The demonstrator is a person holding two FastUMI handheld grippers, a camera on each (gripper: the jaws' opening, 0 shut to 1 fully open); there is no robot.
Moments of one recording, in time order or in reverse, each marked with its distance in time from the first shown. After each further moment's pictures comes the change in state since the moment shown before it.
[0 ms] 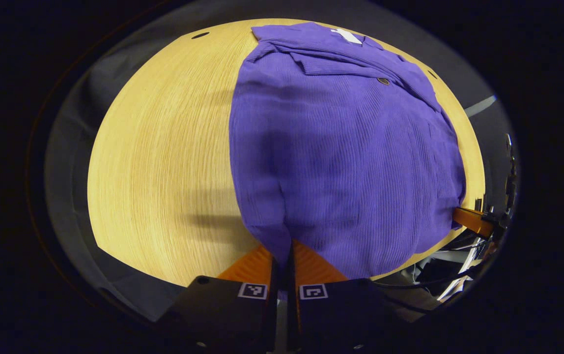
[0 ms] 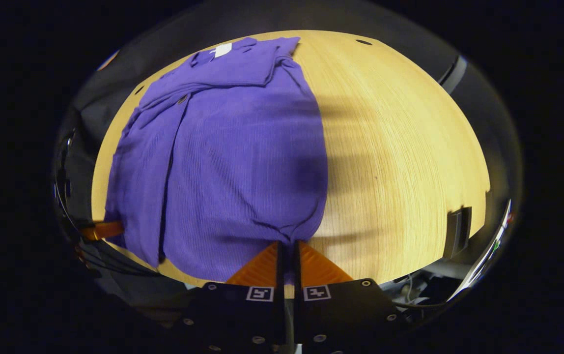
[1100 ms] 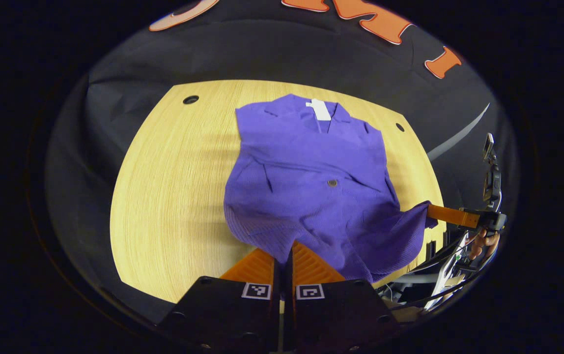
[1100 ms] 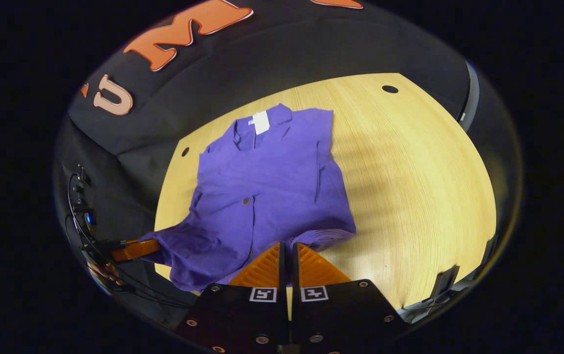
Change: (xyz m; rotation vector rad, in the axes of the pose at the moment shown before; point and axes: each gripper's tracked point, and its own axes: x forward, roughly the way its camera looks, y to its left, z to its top) left arm -0.141 -0.036 0.154 0.048 -0.316 -0.095; right arm -0.102 0.058 0.175 0.018 -0.244 0.274
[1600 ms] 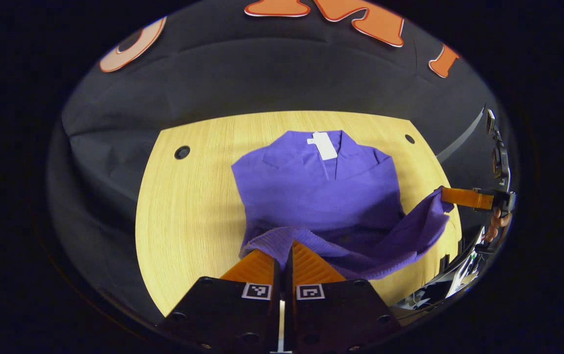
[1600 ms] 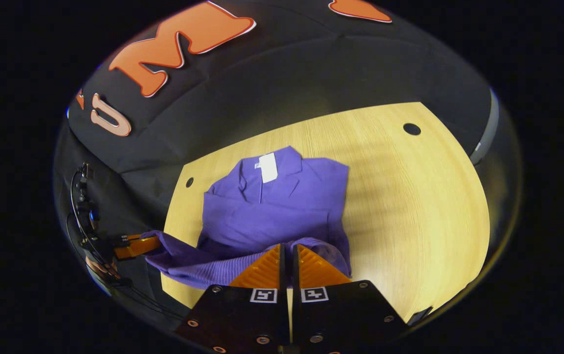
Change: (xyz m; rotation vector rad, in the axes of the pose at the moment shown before) left arm 0.029 0.005 0.148 0.133 -0.027 0.072; right arm 0.030 0.000 0.134 -0.053 -0.064 0.013
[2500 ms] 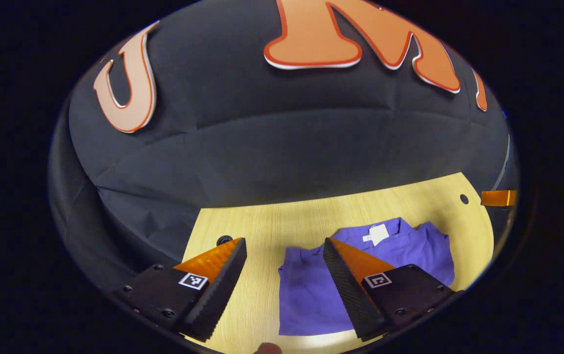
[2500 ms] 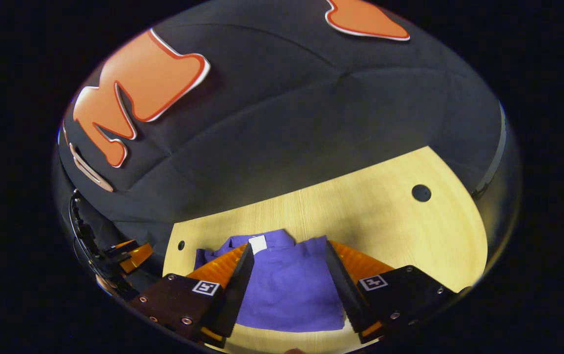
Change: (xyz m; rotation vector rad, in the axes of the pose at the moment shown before) left arm 0.013 0.071 0.189 0.013 -0.402 0.291; right arm 0.035 -0.019 0.160 0.047 -0.280 -0.032
